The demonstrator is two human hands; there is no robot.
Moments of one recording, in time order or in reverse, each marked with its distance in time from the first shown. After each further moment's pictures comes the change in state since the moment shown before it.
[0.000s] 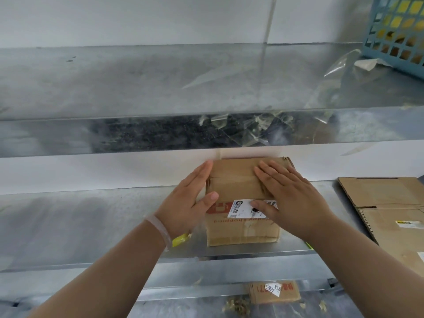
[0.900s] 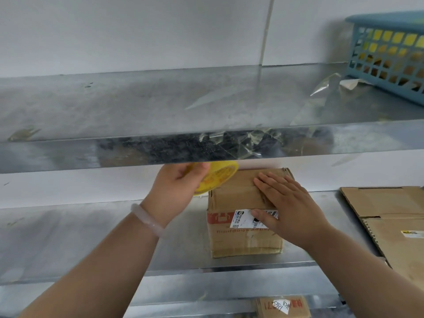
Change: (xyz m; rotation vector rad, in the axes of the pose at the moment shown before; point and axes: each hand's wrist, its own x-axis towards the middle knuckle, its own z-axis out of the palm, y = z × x) left_hand 0.008 0.078 -0.070 -0.393 0.302 -0.207; right_hand 0.001 0.000 0.003 0.107 0.050 0.014
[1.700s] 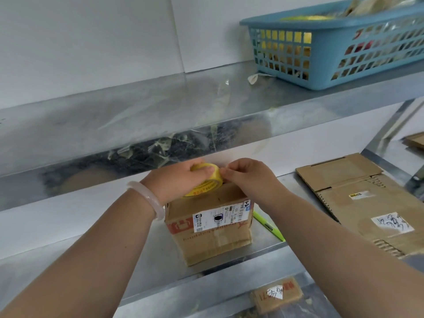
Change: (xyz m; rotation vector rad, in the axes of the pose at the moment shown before) left_hand 0.044 0.047 0.064 0.725 -0.544 -0.087; right_hand 0.015 -0.002 -0.051 1.074 0.094 0.633
